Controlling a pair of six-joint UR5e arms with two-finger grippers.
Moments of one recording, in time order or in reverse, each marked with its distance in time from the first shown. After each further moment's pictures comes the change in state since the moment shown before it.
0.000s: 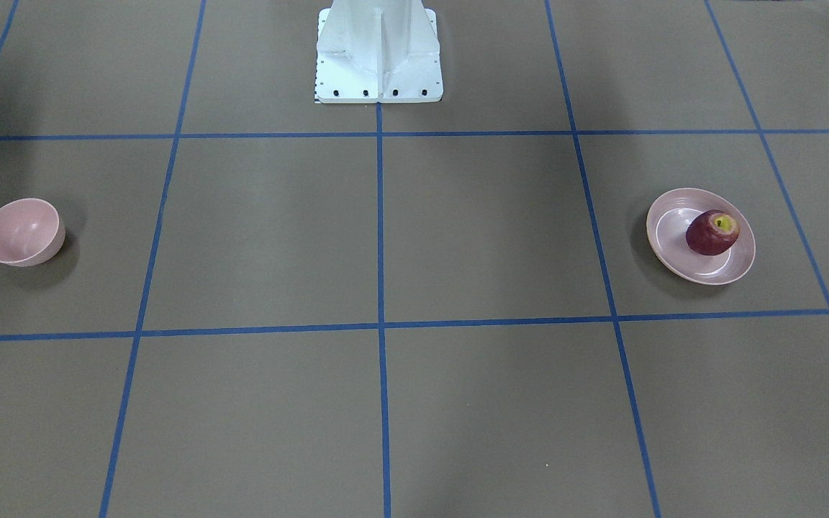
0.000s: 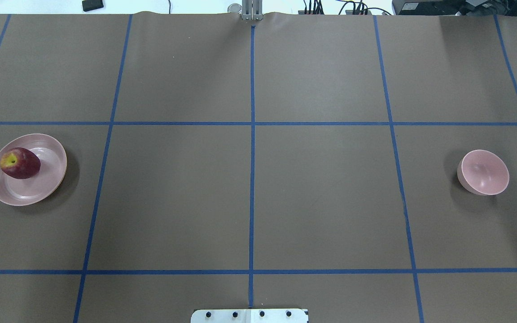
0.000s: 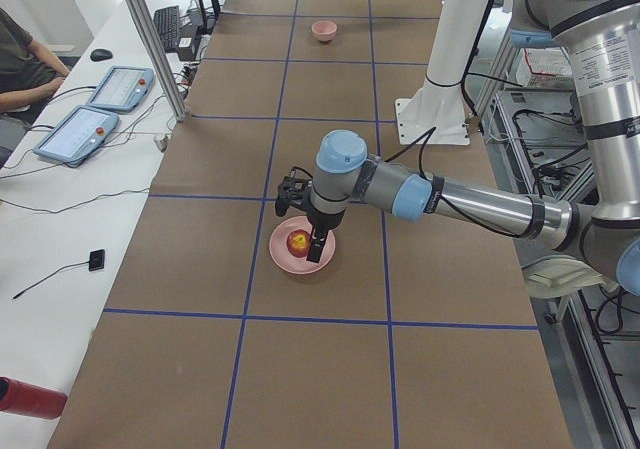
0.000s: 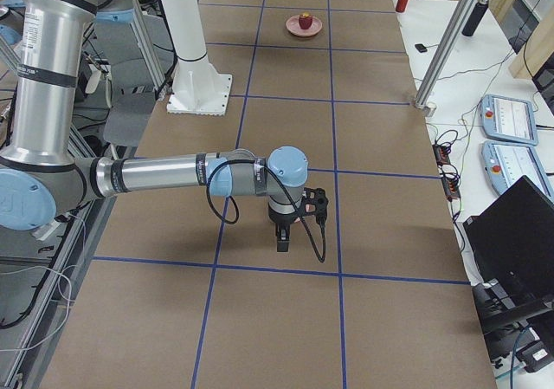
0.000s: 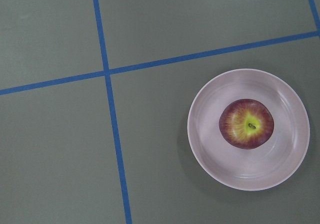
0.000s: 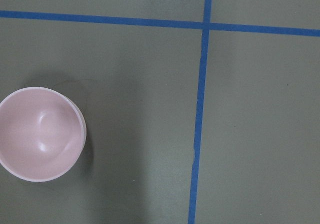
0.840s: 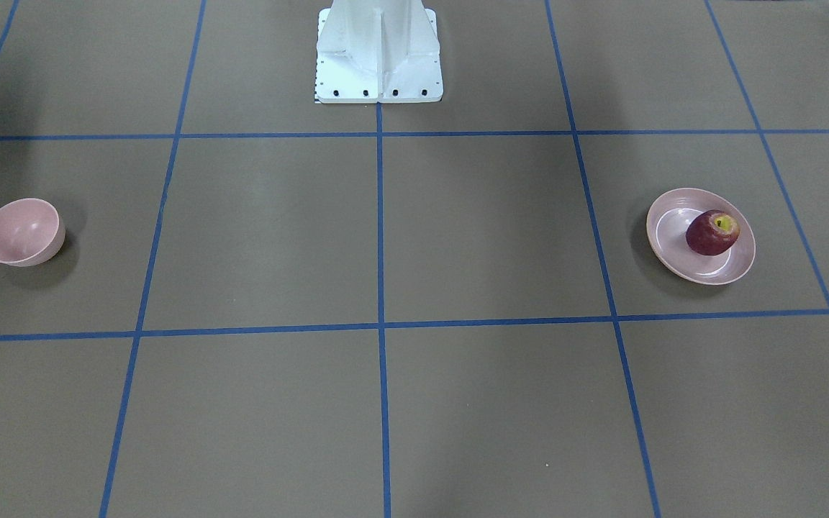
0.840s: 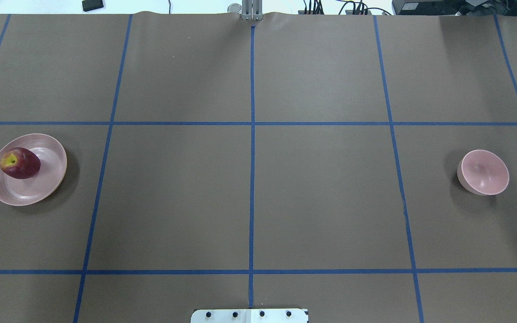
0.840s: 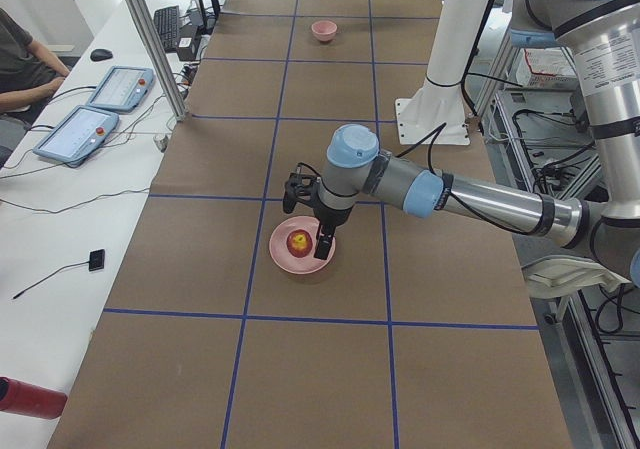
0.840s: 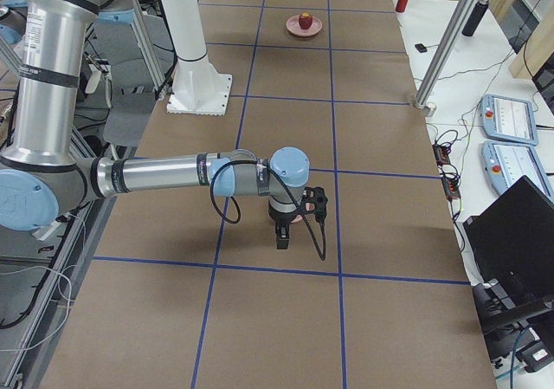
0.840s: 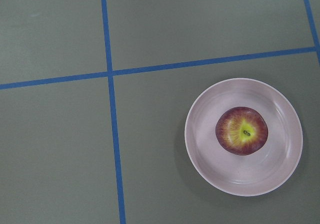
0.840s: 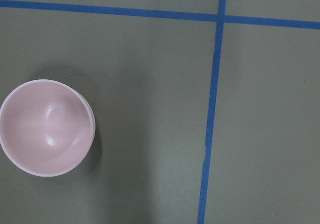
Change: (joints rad) left arm -0.005 0.042 -0.039 -0.006 0.007 -0.022; right arm -0.030 0.000 -0.005 0.008 0.029 0.006
